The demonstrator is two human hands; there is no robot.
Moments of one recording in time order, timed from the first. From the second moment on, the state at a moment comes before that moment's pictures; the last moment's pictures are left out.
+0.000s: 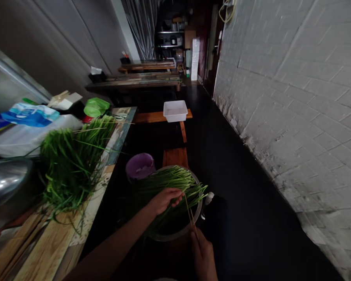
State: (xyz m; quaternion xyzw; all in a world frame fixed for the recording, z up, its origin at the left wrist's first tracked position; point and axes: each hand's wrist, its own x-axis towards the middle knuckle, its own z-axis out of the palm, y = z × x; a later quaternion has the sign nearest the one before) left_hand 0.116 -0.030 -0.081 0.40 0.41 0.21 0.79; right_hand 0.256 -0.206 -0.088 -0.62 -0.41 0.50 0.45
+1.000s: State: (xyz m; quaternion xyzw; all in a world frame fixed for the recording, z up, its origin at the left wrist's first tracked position) left_hand 0.119 -0.060 -0.123 0.61 0.37 0.05 0.70; right_hand 0.235 -0.198 -0.127 -0.63 -0.34 0.49 0.49
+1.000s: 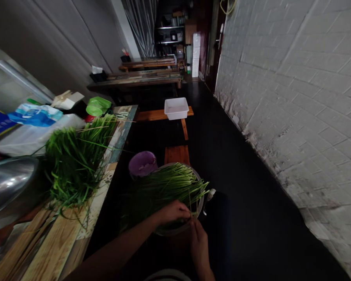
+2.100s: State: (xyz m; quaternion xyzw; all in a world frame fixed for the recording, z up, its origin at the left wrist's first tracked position) left_hand 0.138 -0.024 -0.161 0.32 0.45 0.18 0.81; right_hand 0.254 -0.203 -0.155 -0.65 -0.40 0.48 0.43
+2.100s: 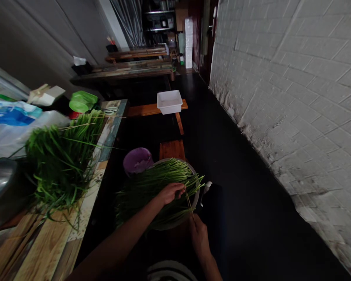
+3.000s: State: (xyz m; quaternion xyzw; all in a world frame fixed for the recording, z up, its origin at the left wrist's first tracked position) left_hand 0.144 -0.046 -0.192 0.59 0.44 0.04 0.68; right_hand 0.252 -0.200 -0.176 -0.64 -0.30 0.52 0.48
